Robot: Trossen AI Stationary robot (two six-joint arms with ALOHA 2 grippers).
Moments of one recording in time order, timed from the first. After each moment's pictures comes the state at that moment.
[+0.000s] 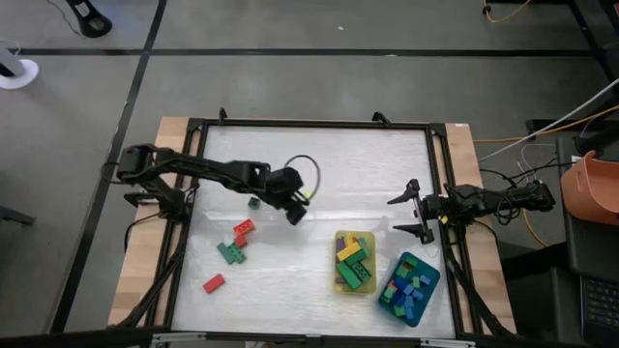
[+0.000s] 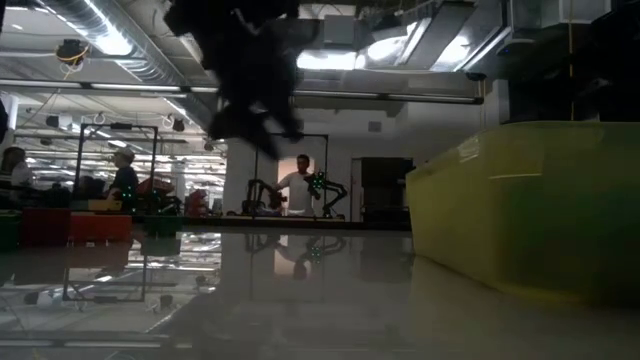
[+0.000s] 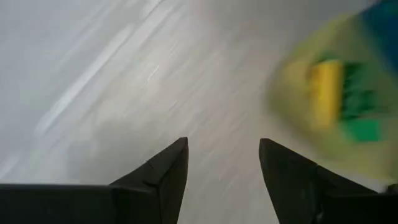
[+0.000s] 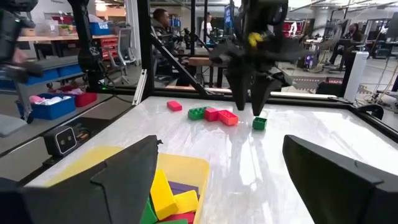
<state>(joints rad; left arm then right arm) 0.03 1.61 1.09 -0.39 0.04 -0.69 0.19 0.02 0.01 0.02 0.01 -0.03</state>
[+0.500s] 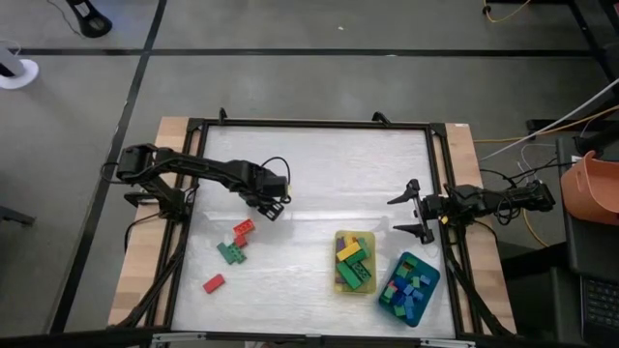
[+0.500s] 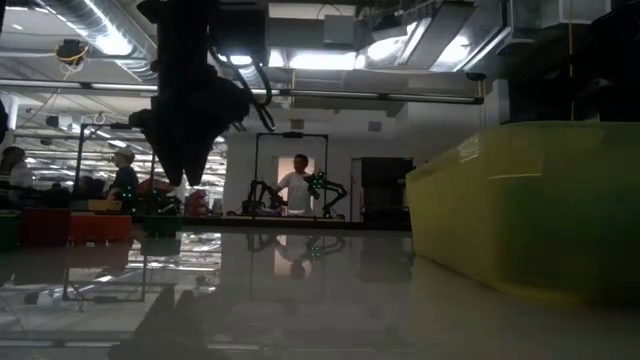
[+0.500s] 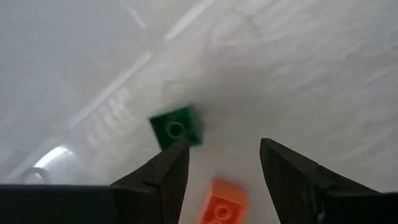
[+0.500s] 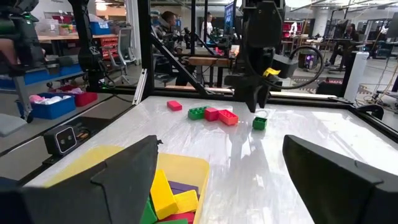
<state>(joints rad) 0.04 1.59 1.09 -0.98 -0.14 -0.88 0.19 0.02 0.01 0.01 0.01 -0.03</state>
